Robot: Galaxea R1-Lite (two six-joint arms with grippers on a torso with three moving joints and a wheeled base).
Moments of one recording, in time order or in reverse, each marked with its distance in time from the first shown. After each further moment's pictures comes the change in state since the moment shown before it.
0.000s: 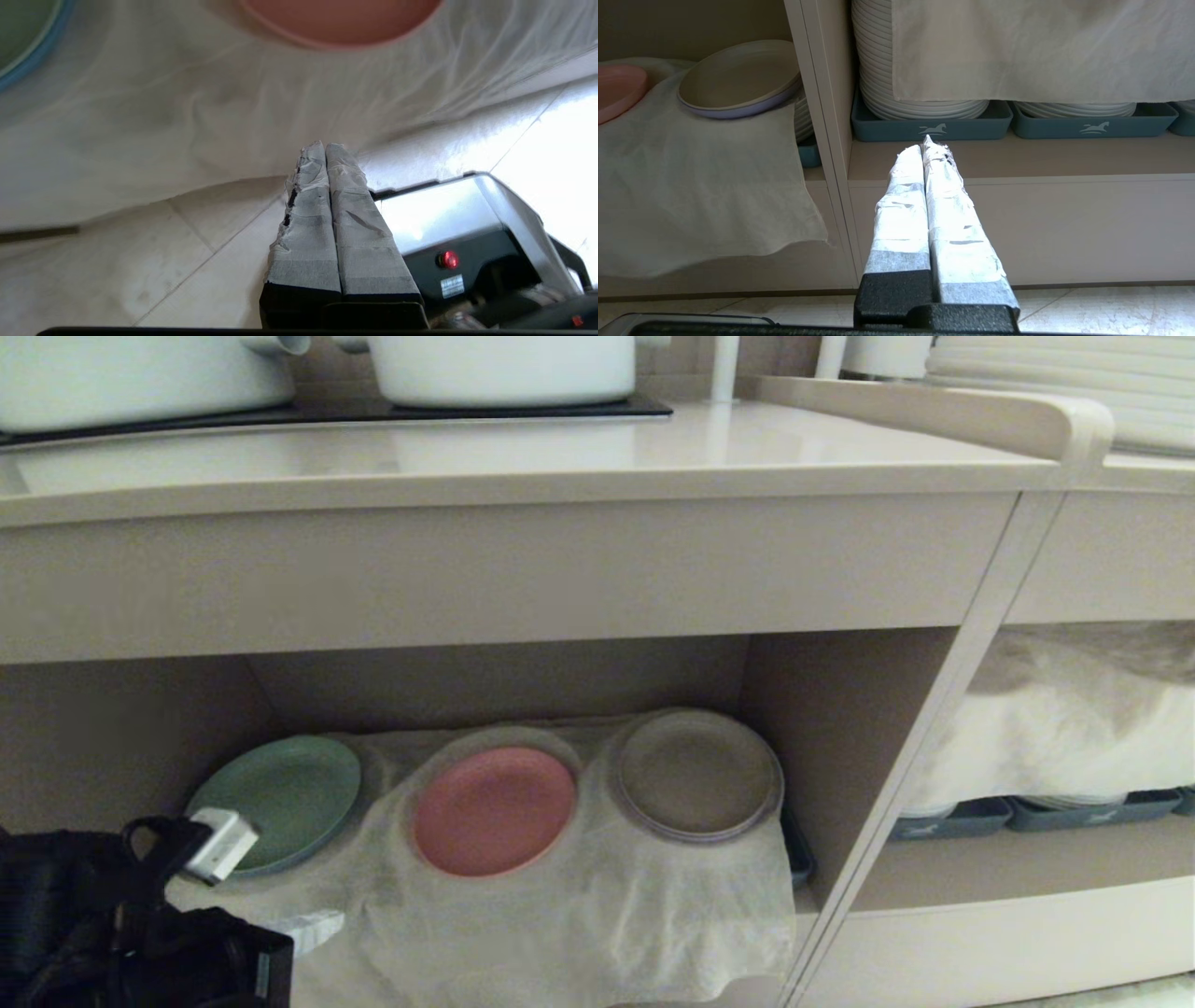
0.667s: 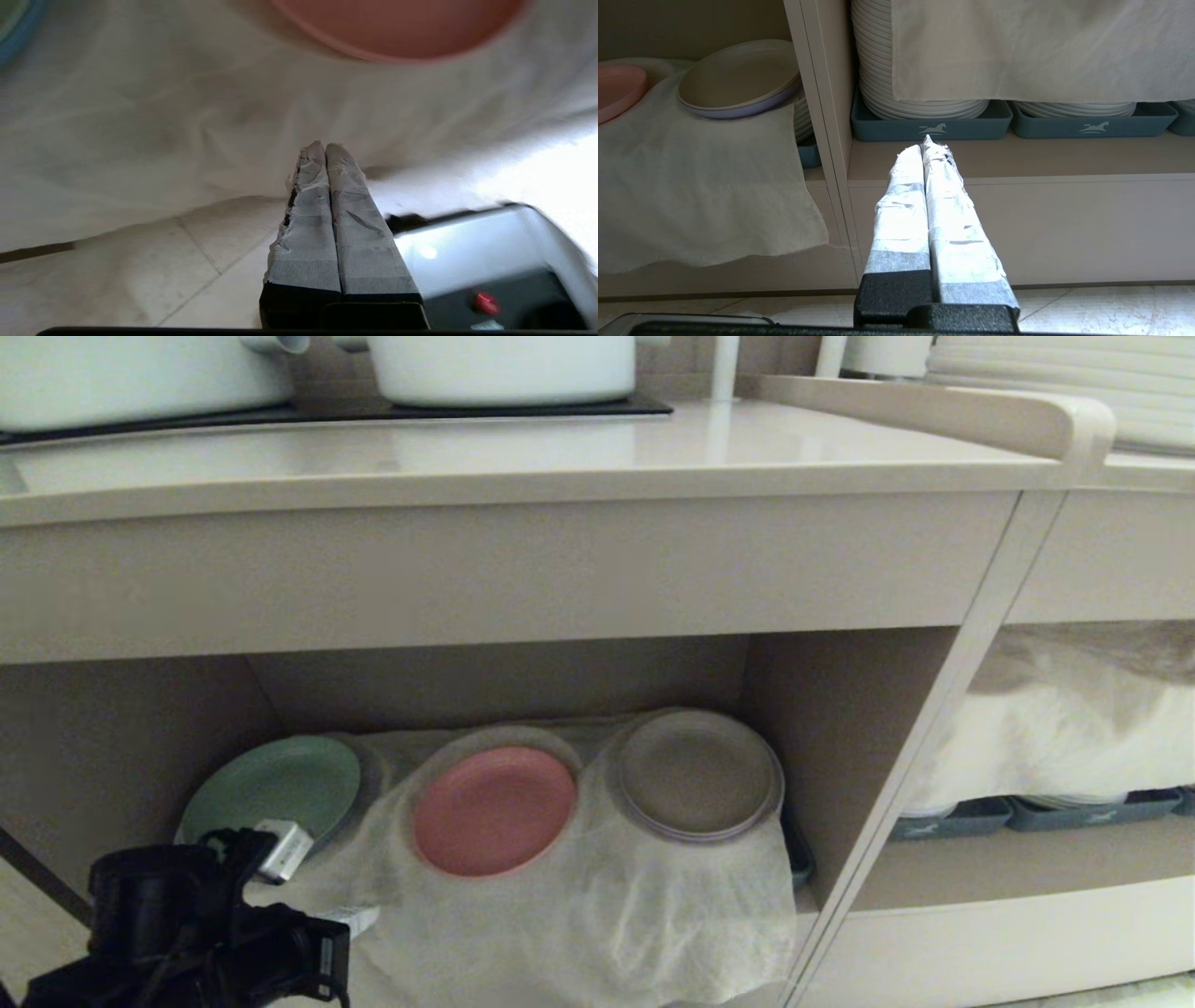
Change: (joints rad) left arm -0.026 0.428 0.154 -0.608 0.078 -0.048; right arm 0.000 0.000 0.000 0.000 0.000 0.000
